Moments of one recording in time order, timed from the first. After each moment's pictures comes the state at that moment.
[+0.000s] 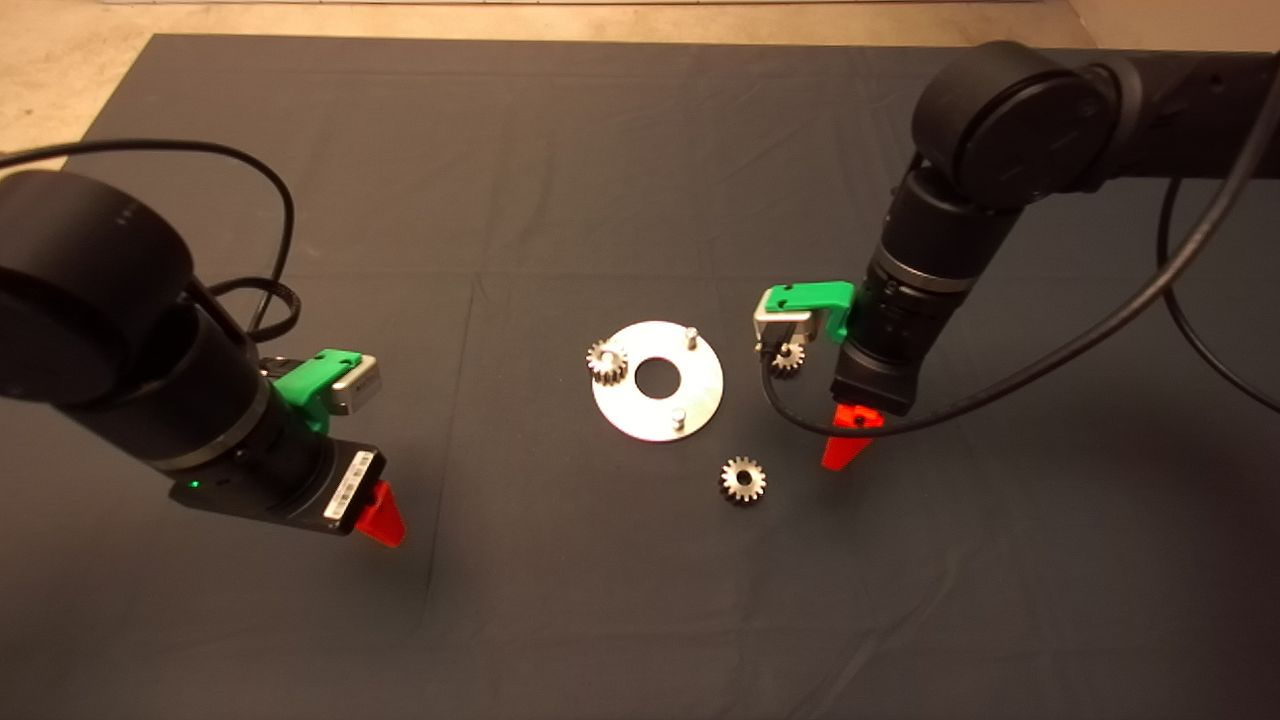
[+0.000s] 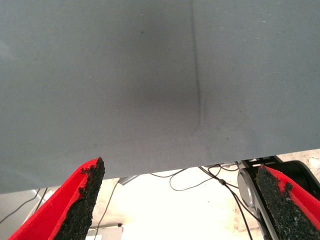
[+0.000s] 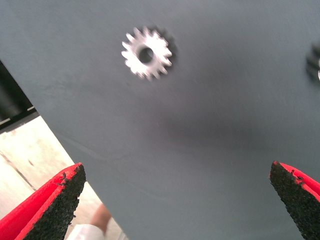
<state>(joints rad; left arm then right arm) -0.49 2.13 -0.62 0.07 1.52 -1.36 0.49 2.63 -1.09 0.14 -1.53 0.42</state>
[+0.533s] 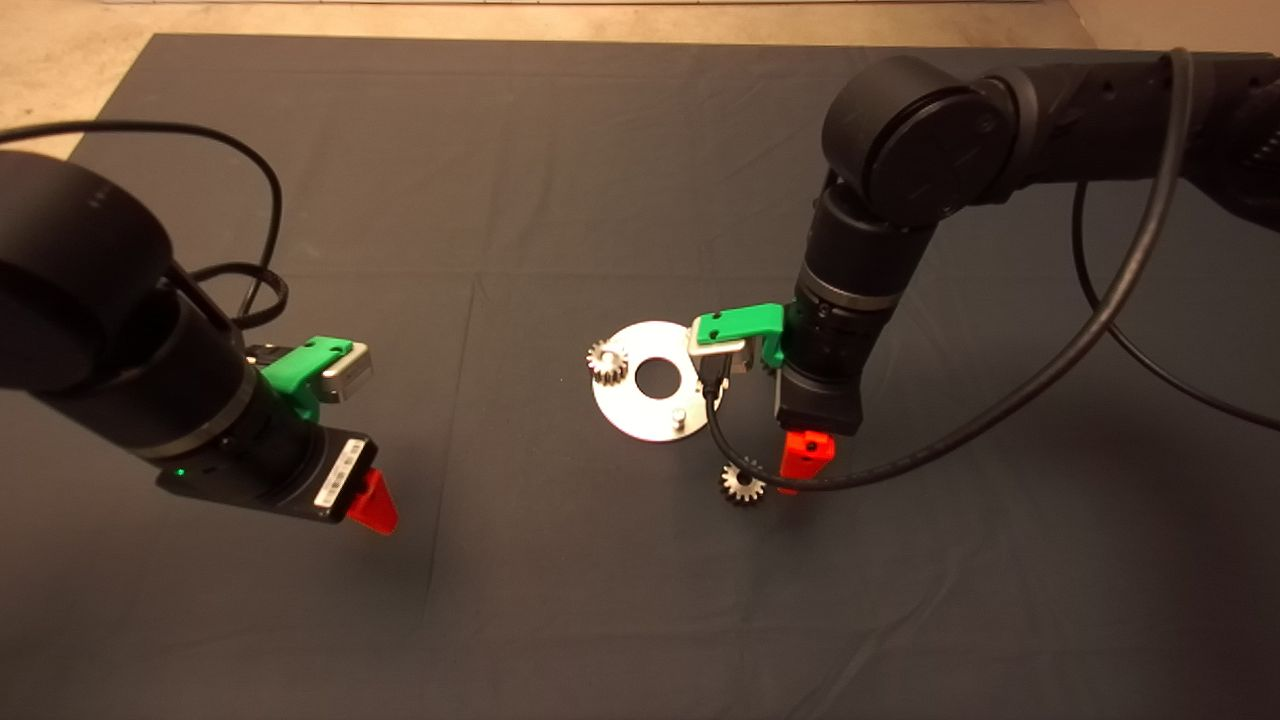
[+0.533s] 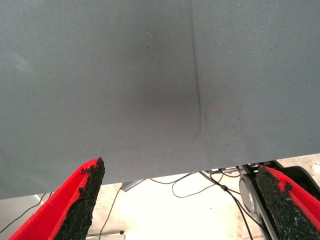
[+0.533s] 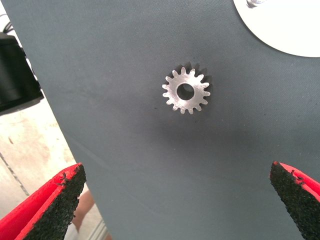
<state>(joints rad) -0.54 2.13 -0.62 0.06 1.52 -1.35 0.48 2.73 -1.10 0.13 -1.53 0.32</state>
